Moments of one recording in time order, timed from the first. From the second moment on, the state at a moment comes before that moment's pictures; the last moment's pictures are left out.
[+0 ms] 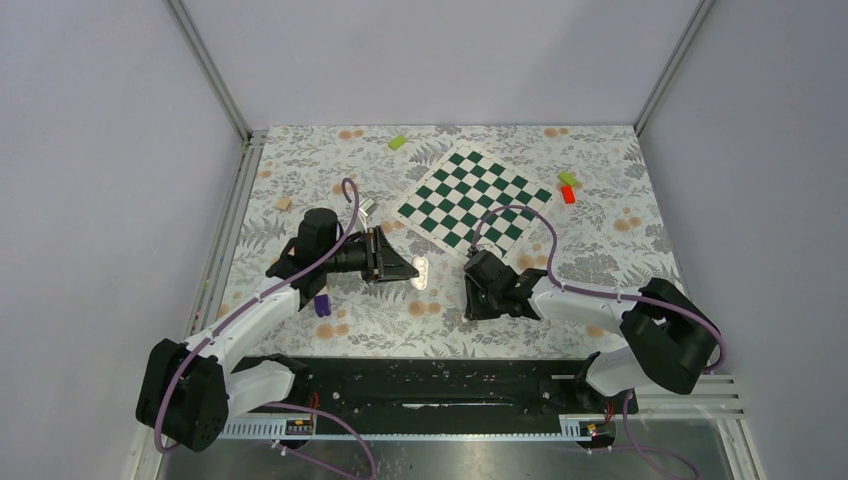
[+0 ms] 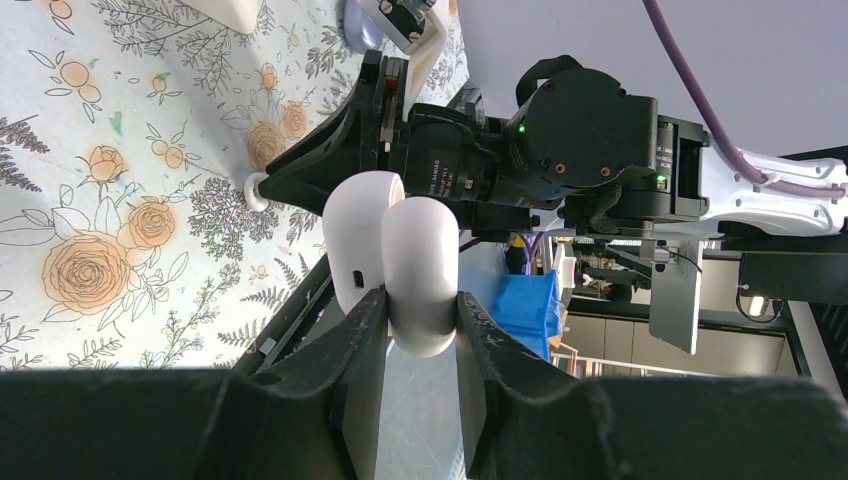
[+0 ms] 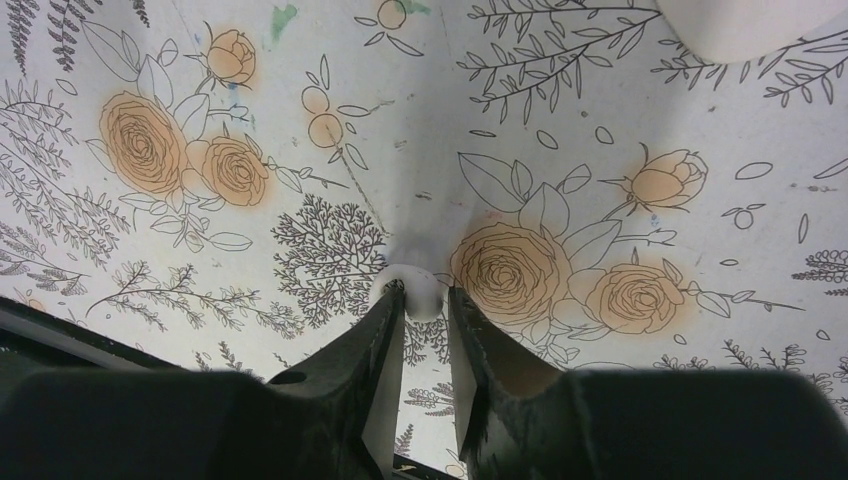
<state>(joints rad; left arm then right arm) -0.40 1.11 0.63 0.03 0.89 -0.89 0.86 1.43 0.67 -0.30 0.07 0.69</state>
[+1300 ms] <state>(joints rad) -0.42 1.18 0.71 -0.13 1.08 -0.78 0.89 0.77 0.59 -0.04 -0.01 0.41</state>
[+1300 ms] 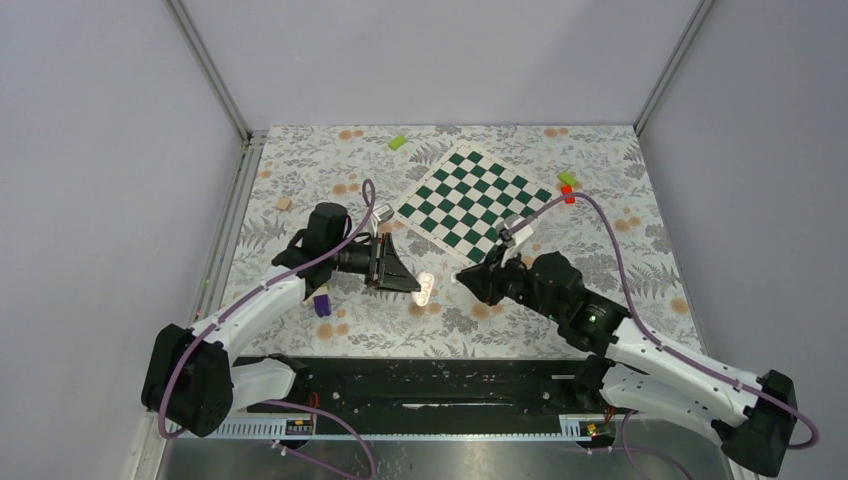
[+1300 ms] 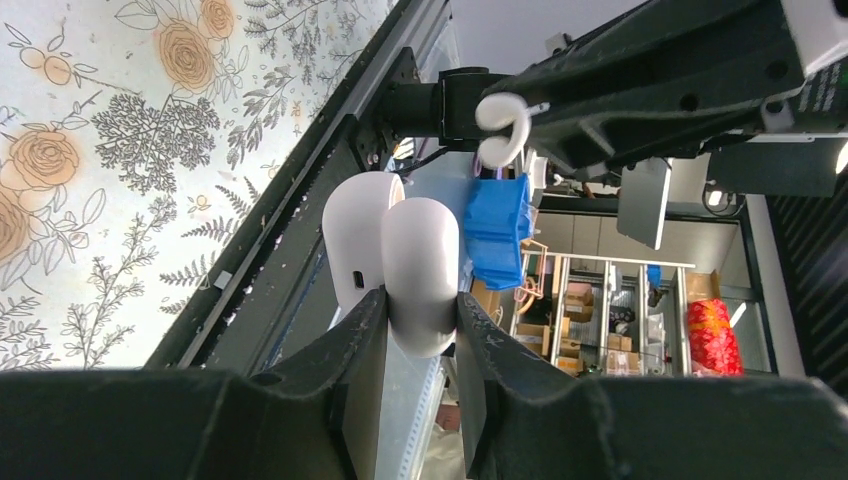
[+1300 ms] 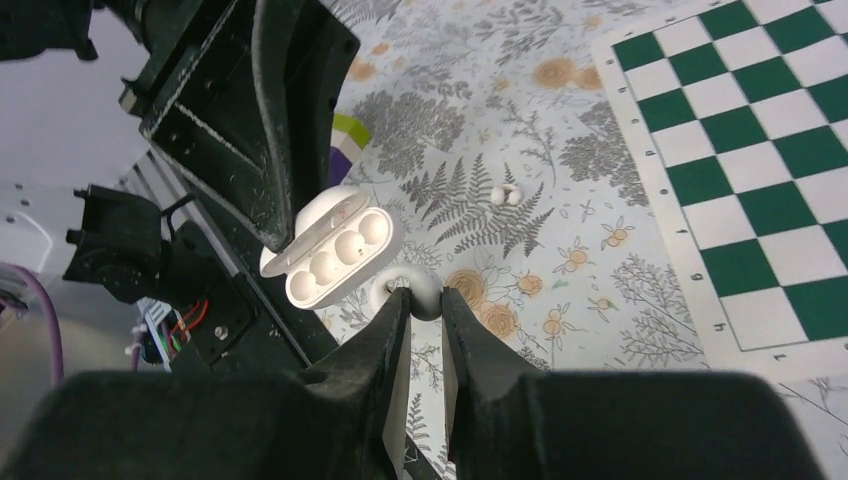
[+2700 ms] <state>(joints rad) -0.43 1.21 0.72 0.02 1.12 -0.97 1.03 0.94 0.54 0.29 -0.07 0.25</state>
